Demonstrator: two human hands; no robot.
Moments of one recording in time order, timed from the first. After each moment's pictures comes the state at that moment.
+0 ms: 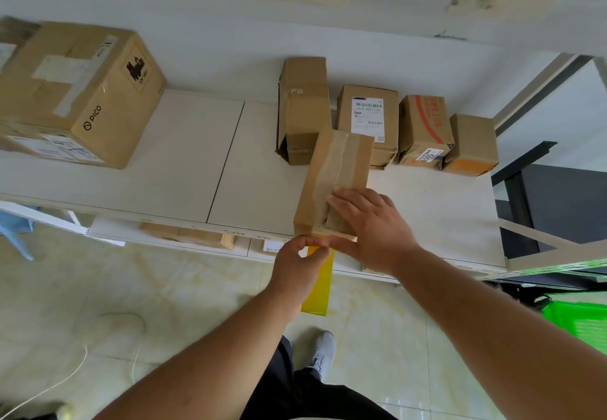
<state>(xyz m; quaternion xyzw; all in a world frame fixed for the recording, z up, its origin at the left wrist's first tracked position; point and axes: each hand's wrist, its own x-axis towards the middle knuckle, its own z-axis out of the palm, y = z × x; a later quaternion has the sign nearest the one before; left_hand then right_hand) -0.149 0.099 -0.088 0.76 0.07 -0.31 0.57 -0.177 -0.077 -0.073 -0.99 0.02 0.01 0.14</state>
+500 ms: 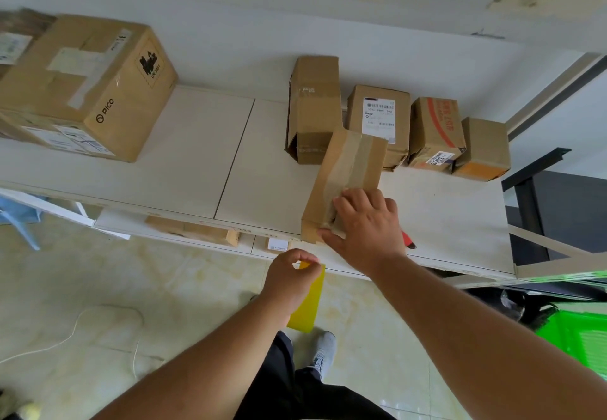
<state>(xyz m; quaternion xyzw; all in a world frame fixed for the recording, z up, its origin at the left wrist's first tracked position) -0.150 0.127 -0.099 0.79 0.08 -0.33 0.51 -0.166 -0.043 -0.083 -0.99 0.09 -0.06 0.04</state>
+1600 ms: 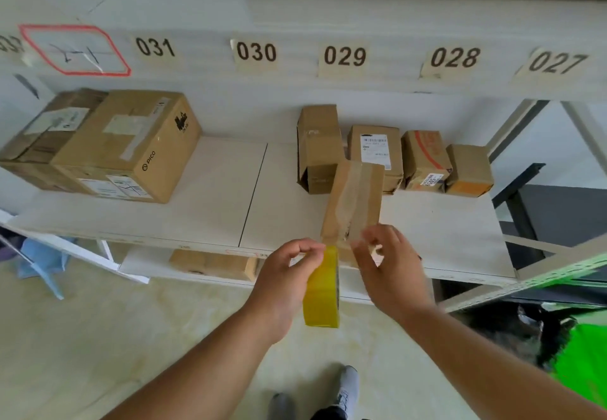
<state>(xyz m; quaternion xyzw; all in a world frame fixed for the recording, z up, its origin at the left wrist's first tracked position) -0.151 0.175 0.021 0.70 0.03 -0.31 0.64 -0.232 0.008 -0.007 -0.89 0.23 -0.14 0.36</state>
